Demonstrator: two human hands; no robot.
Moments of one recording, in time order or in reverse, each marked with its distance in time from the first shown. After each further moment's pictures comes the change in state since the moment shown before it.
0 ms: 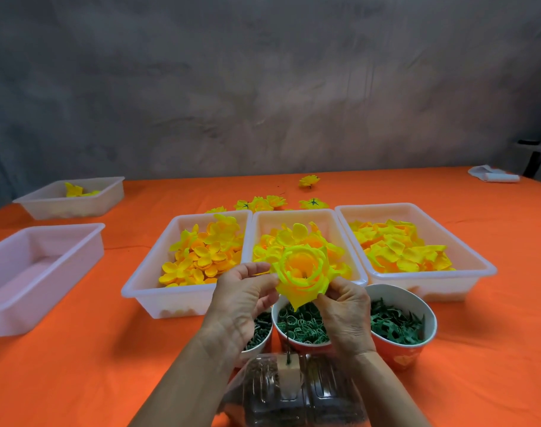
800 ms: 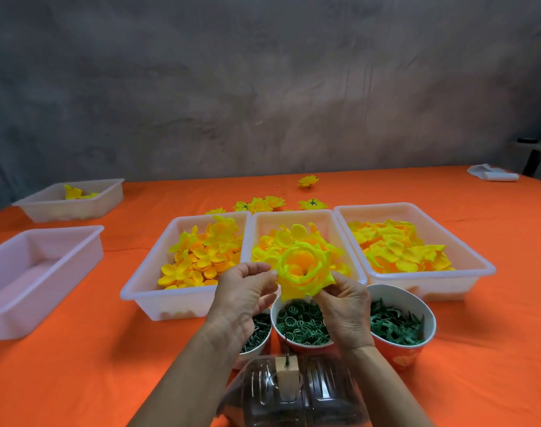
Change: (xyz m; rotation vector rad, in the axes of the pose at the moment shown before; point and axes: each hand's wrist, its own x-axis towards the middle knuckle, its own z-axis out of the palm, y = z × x) left_hand 0.010 -0.002 0.003 0.089 0.025 0.000; right_hand 0.007 -0.002 -0.001 -0.031 0.007 -0.010
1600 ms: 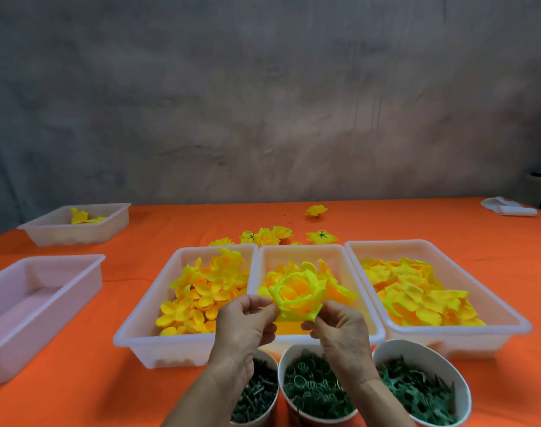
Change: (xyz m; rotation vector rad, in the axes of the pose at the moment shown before) left_hand 0.033 0.006 -0.003 0.131 0.078 0.148; right_hand 0.038 -0.001 0.020 -0.038 -0.128 0.135
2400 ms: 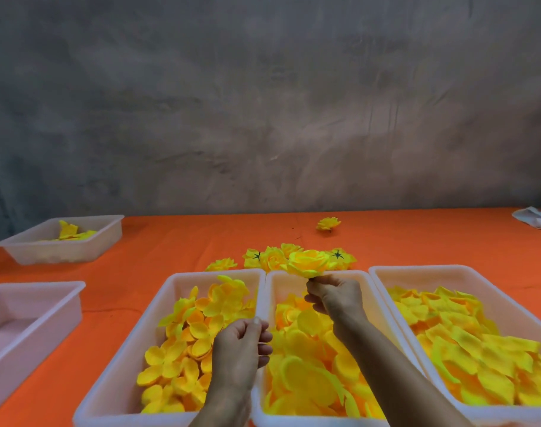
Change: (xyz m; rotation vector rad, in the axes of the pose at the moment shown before) left_hand 0.097 -0.013 0.002 -0.009 0.103 -0.008; right_hand 0.165 0.021 0.039 -0.011 0.090 0.323
